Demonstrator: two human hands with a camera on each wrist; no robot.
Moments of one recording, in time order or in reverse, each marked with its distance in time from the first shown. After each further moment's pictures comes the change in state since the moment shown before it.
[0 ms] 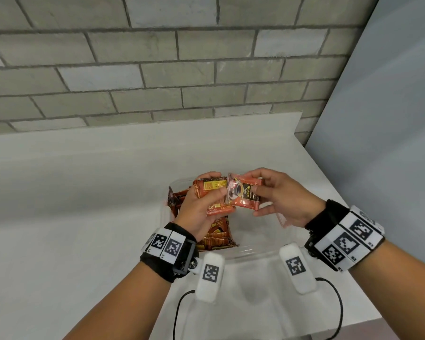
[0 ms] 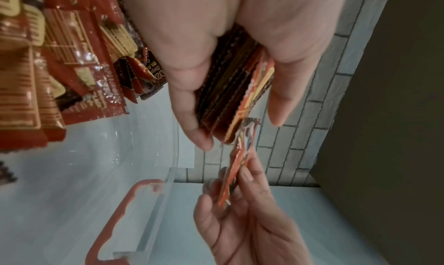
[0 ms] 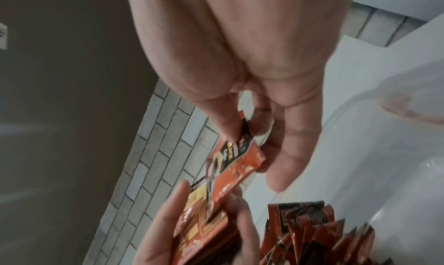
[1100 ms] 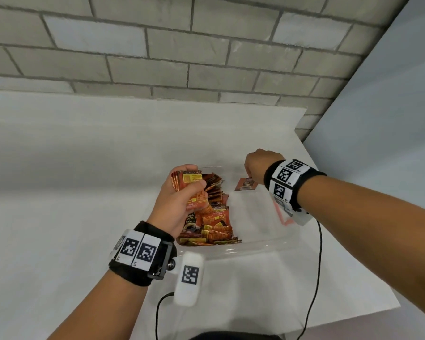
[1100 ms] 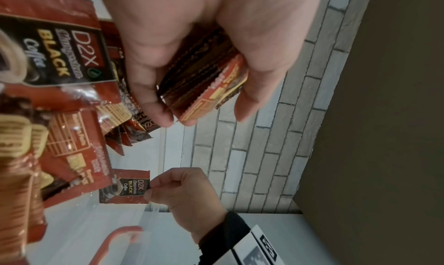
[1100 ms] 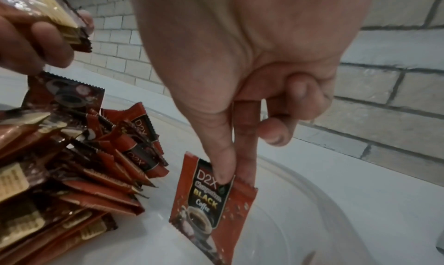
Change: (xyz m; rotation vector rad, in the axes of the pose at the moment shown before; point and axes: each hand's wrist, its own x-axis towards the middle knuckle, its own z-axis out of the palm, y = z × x) left_hand -0.011 0.016 -0.048 0.055 0.193 0.050; right_hand 0.112 -0.010 0.013 -1.691 -0.026 0.172
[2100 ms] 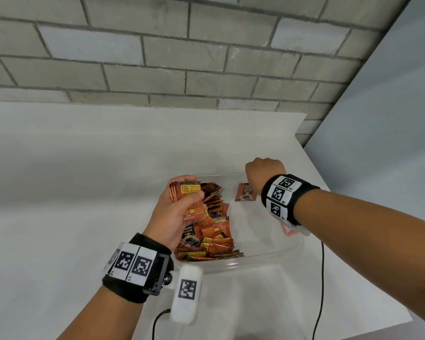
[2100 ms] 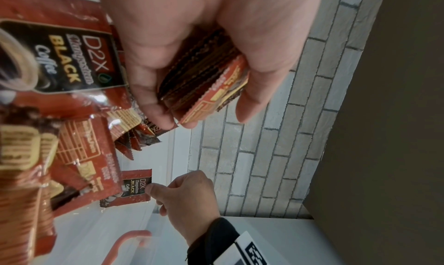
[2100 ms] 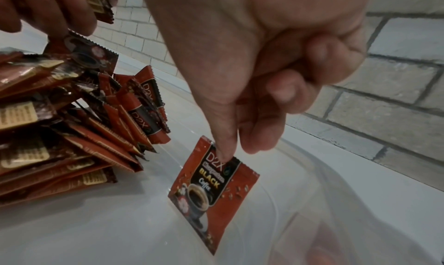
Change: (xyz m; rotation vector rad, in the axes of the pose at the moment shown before) left_hand 0.008 -0.003 -0.005 0.019 -0.006 -0.044; right_hand -0.004 -0.007 0.005 -0.132 0.102 0.025
